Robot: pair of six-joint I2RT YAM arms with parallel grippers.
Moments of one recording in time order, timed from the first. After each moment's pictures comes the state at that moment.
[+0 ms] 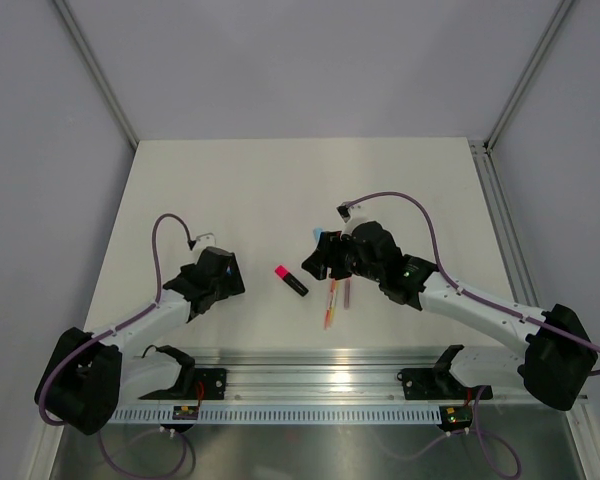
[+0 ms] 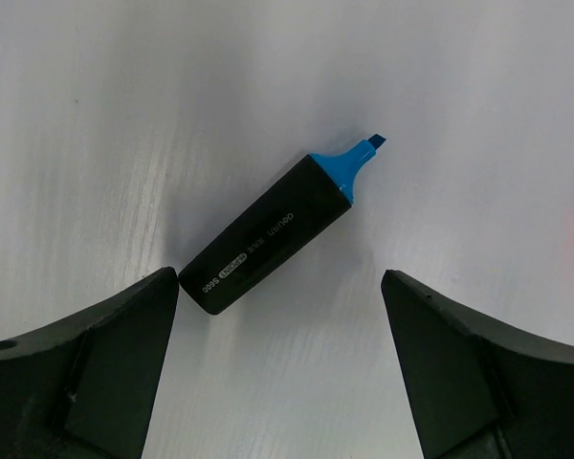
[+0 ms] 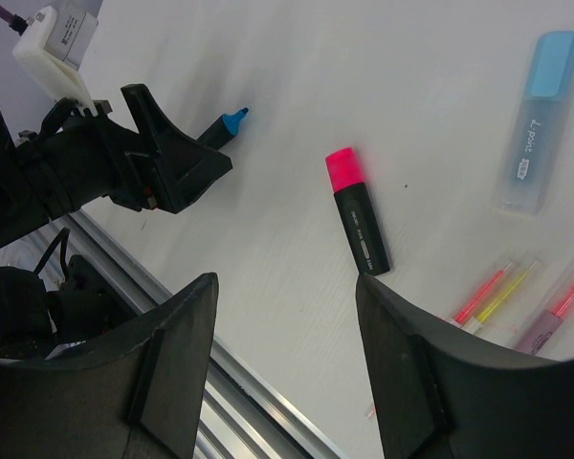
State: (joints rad) left arm -0.45 1.11 0.44 -0.29 -0.36 -0.62; right arm 0.83 1.22 0.80 -0.05 -0.04 0.61
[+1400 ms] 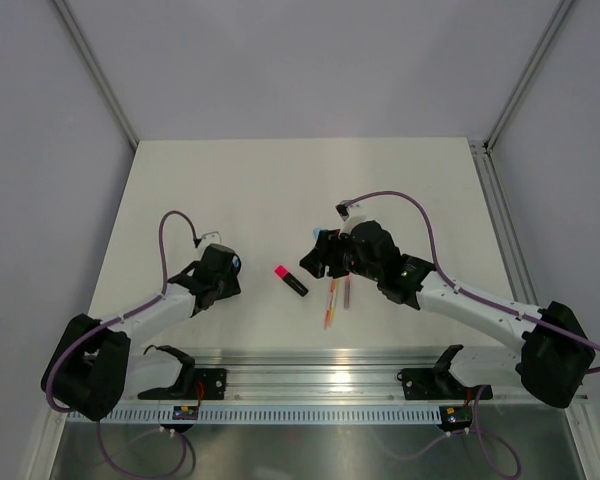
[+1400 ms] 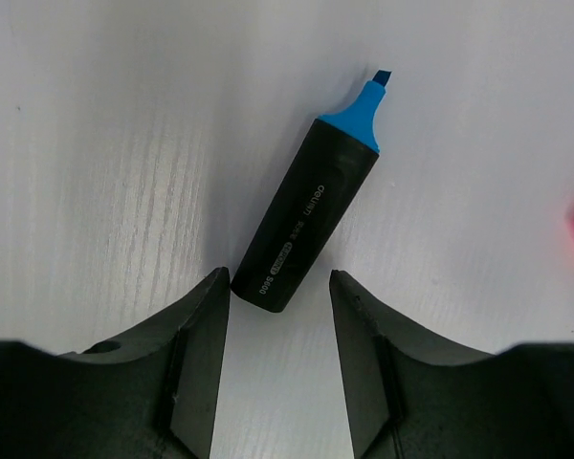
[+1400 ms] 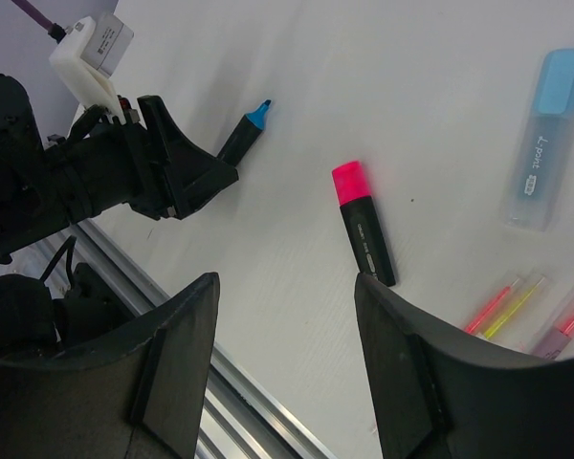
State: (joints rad) left arm -0.45 1.19 0.47 -0.25 -0.31 -0.61; right arm 0.83 1.24 0.80 0.00 -0.05 0.62
